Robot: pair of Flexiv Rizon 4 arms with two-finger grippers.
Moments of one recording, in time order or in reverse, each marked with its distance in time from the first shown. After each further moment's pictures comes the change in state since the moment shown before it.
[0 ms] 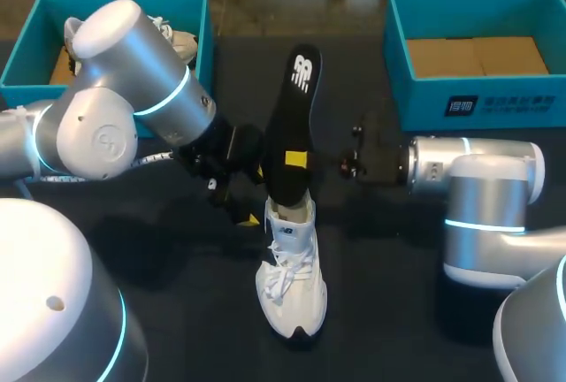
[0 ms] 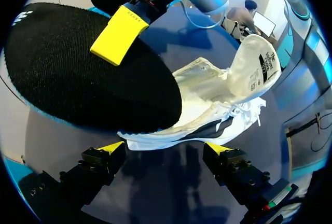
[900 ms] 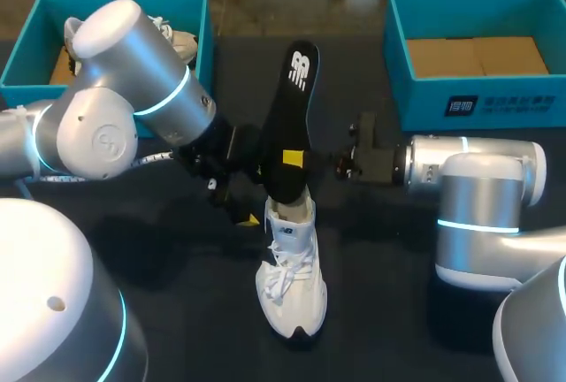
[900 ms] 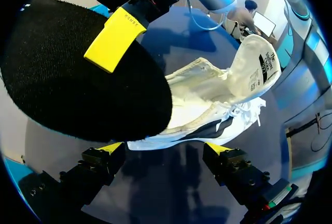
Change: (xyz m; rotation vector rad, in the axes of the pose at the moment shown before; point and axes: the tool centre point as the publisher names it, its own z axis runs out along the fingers) left arm 0.000 0.000 0.000 0.000 0.000 -0.001; right arm -0.004 0.000 0.004 0.003 -0.064 -0.075
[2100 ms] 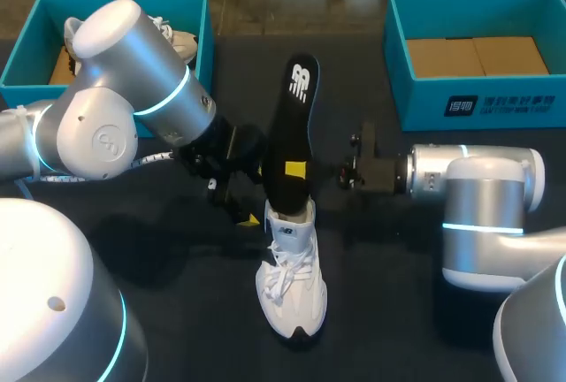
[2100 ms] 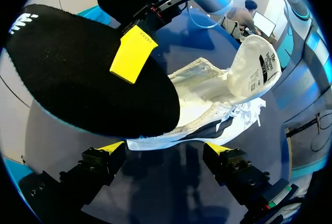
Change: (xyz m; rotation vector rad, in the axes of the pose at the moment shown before) left arm 0.000 0.000 0.000 0.000 0.000 0.000; right arm -0.006 -0.020 -0.006 0.027 0.033 0.014
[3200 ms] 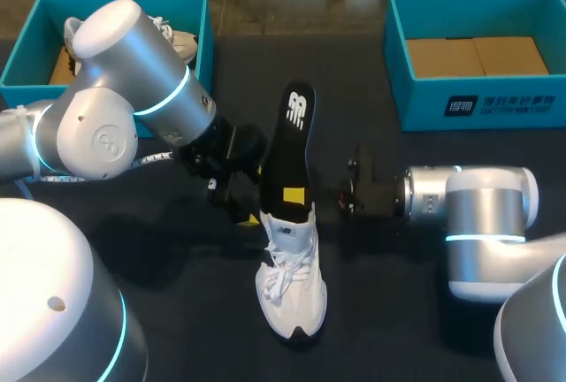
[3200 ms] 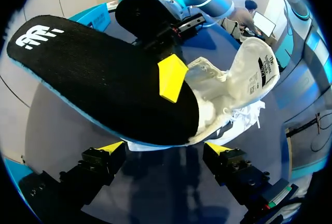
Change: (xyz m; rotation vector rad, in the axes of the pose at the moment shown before) left arm 0.000 0.000 0.000 0.000 0.000 0.000; right arm 0.011 -0.044 0.003 0.028 0.047 0.026
